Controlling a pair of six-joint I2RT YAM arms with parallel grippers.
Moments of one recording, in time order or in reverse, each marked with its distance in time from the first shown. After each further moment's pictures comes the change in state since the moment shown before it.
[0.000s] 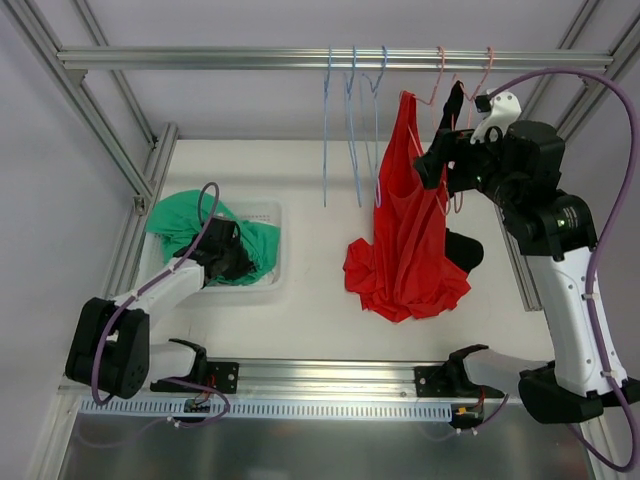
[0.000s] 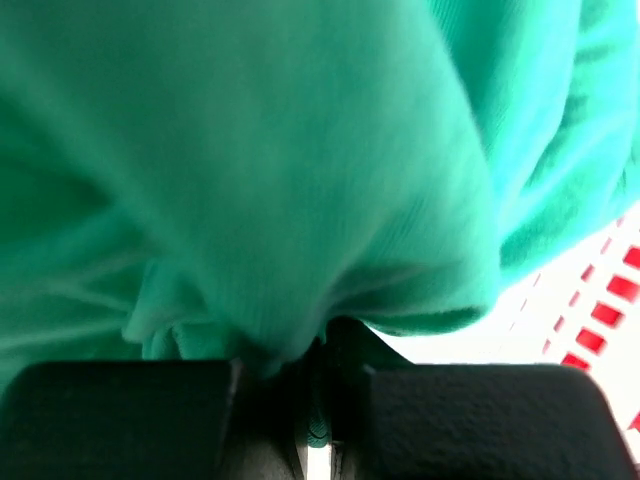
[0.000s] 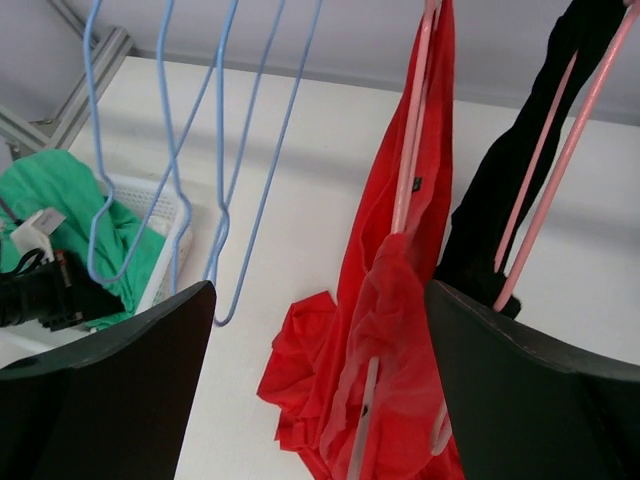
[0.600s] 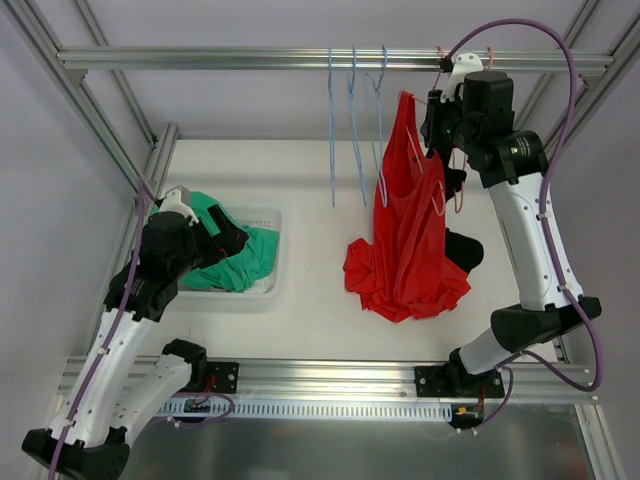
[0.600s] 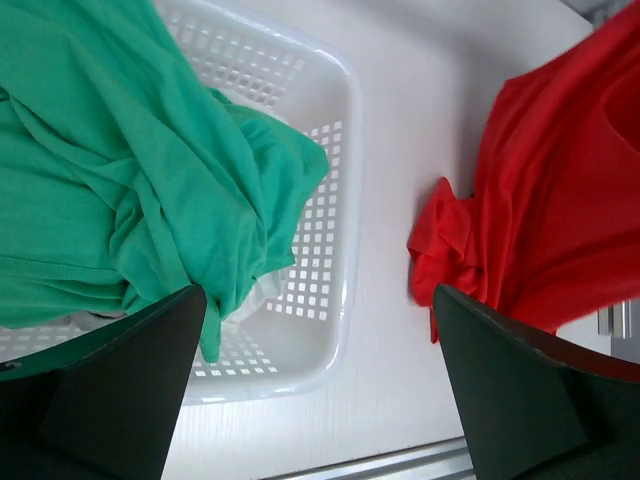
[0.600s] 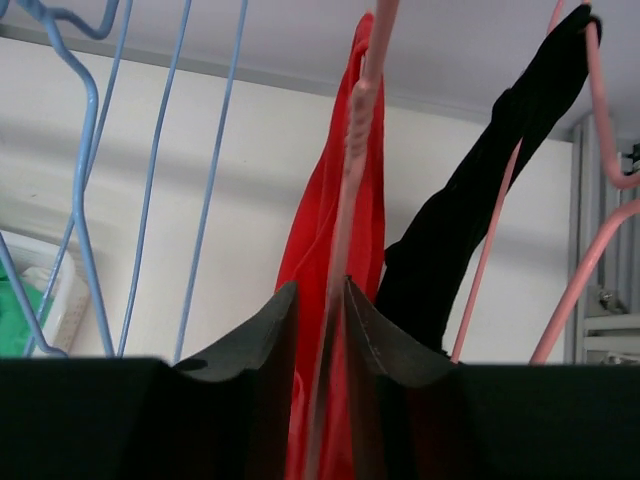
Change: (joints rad) left arm -0.006 -0.531 0.259 -0.368 -0.052 0.118; right arm -0.022 0.388 0.305 -0.036 0.125 -0.116
